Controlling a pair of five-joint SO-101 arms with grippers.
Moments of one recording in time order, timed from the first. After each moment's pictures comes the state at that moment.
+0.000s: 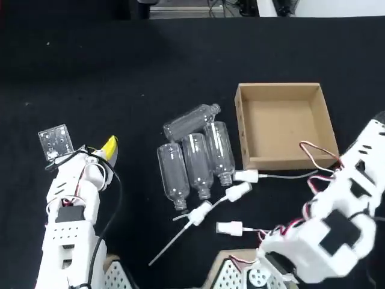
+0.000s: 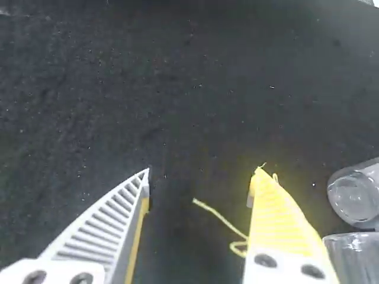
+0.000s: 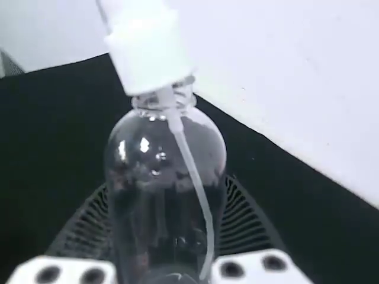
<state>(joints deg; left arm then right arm) -11.3 -65.4 91.6 11.4 11.5 48.9 4.4 44.8 -27.8 7.0</state>
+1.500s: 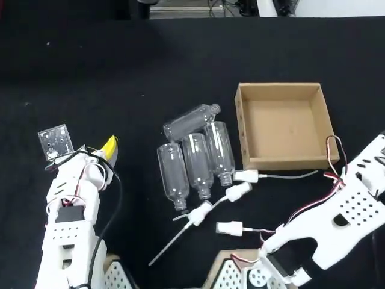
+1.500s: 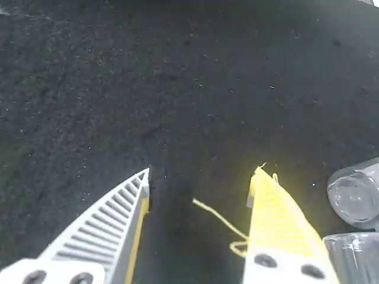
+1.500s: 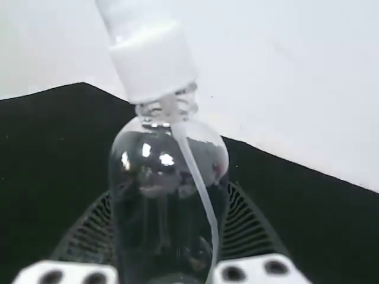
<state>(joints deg) -11.3 -65.4 91.6 11.4 11.5 53.3 48.4 18.8 -54.5 4.2</state>
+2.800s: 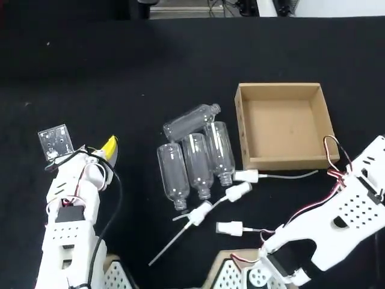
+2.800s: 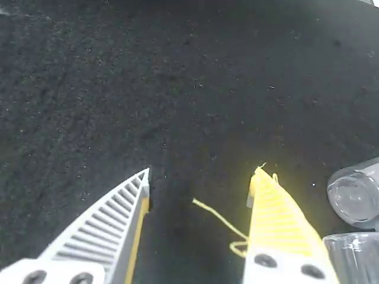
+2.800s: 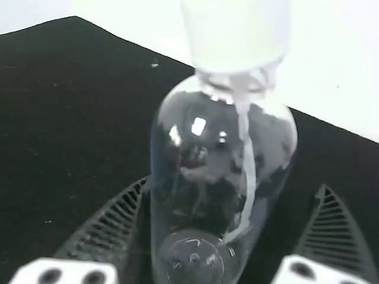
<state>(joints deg) -11.3 -65.4 91.6 11.4 11.5 53.5 43.0 19.6 -40.6 4.4</state>
